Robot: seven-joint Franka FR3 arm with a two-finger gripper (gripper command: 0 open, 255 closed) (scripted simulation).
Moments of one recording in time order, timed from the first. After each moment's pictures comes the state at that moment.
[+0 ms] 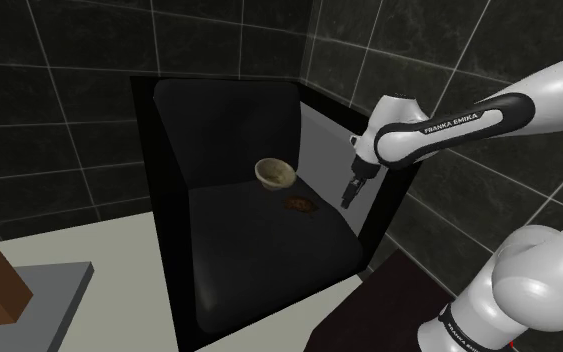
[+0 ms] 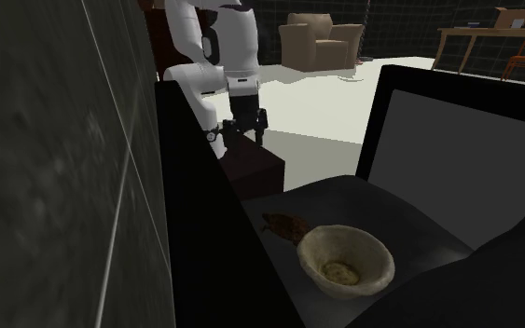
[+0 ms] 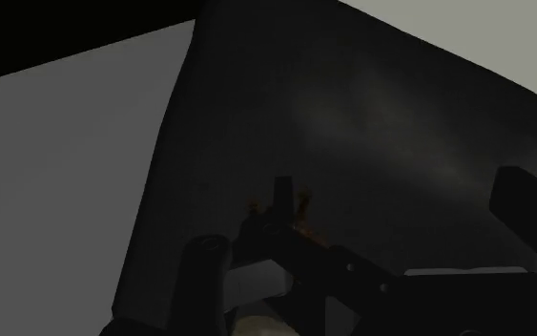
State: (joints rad) arm 0.02 -0.37 -0.10 -2.67 -0.02 2.37 -0.33
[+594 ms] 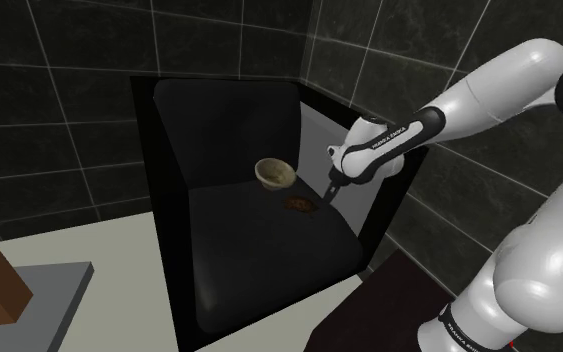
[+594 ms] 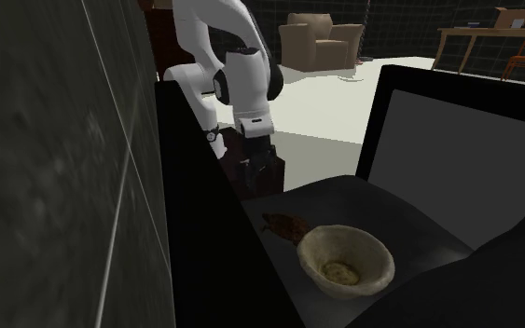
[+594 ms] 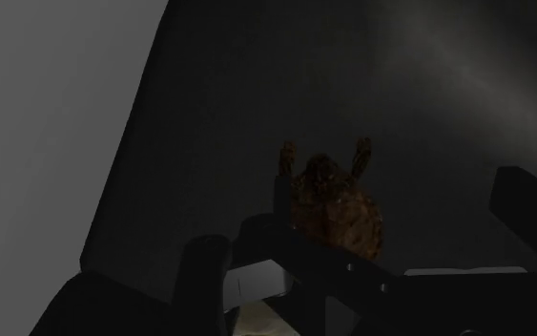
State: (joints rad) arm 0.06 0.01 -0.15 -2.55 0.08 2.74 -0.57
